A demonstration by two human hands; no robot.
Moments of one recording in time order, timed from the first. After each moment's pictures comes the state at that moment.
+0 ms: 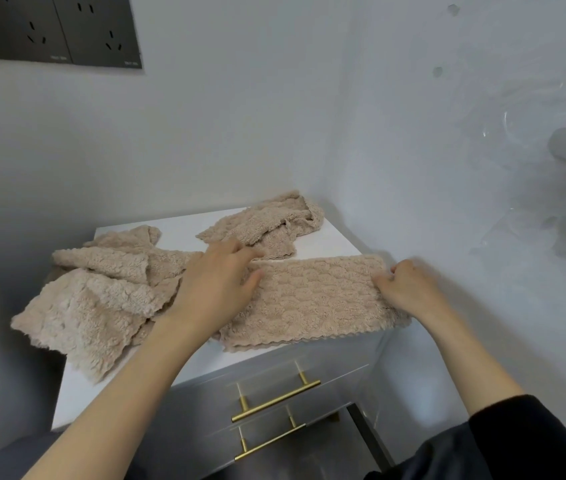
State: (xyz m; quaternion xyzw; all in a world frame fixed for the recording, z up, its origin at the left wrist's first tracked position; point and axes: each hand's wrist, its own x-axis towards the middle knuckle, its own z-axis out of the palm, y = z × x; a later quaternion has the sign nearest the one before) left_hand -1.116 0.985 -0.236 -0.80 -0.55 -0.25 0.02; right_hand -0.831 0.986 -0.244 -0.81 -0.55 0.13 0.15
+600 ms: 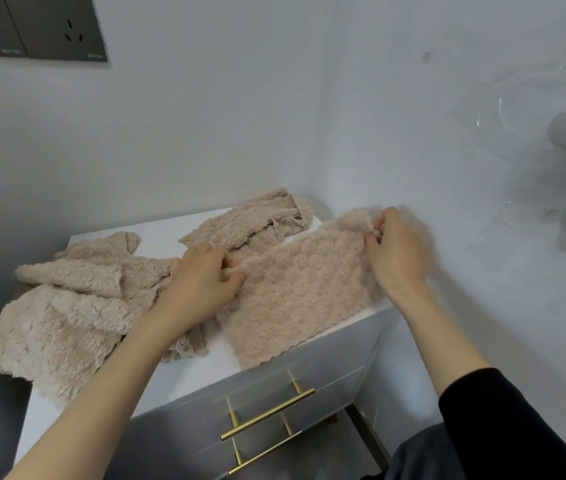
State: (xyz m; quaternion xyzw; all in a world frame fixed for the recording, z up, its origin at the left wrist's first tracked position) left_hand -1.115 1.011 -0.238 -0.77 -0.59 -0.25 -0.10; right_hand -0.847 1.014 -0.228 -0.72 -0.58 -0.07 0.37
